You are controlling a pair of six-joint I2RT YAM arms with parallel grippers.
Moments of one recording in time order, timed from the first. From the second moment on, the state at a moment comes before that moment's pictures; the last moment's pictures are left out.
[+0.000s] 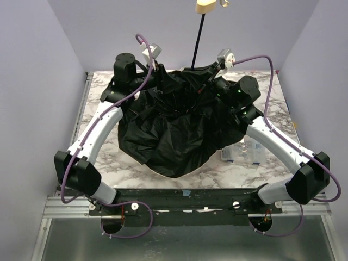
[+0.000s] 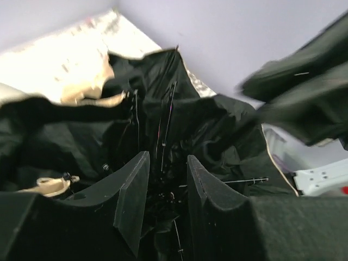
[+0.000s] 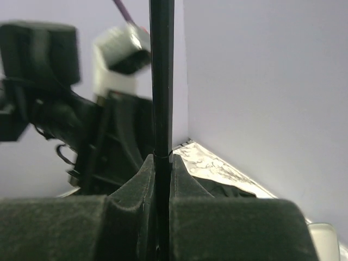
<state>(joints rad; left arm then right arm) -0.35 1.48 1.53 -0.14 0.76 -0.34 0.58 1.40 1.24 0.55 -0.36 0.14</state>
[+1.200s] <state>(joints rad) -0.27 1.50 1.60 -0.12 0.88 -0.45 0.58 1.42 1.29 0.57 -0.62 0.24</state>
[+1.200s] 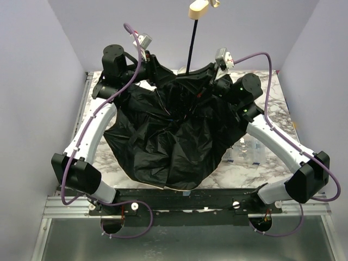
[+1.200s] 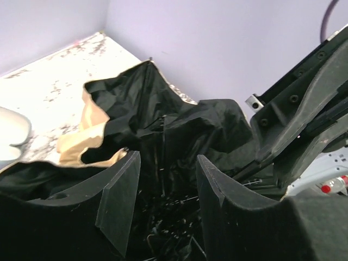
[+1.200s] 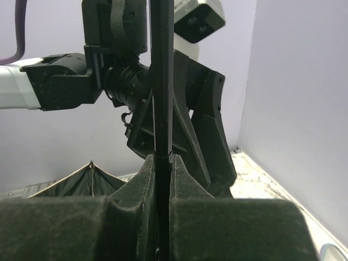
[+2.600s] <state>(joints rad) -0.16 1.49 1.61 -0.10 0.90 -0.26 0.57 1.43 1.34 0.54 -0.61 0.26</state>
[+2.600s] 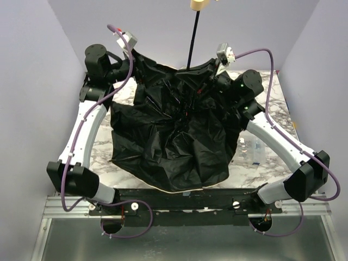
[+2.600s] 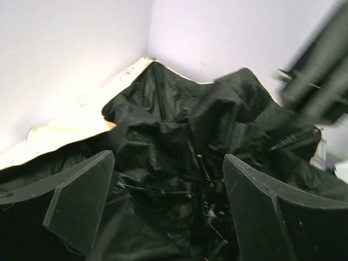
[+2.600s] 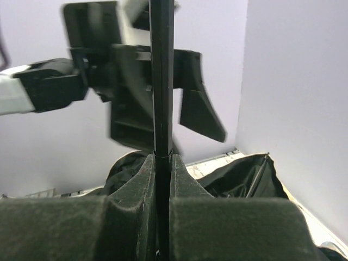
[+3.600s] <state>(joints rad) -0.43 1.43 1.50 -0.02 0.89 -0.11 0.57 1.47 1.36 0.56 -0.60 0.35</state>
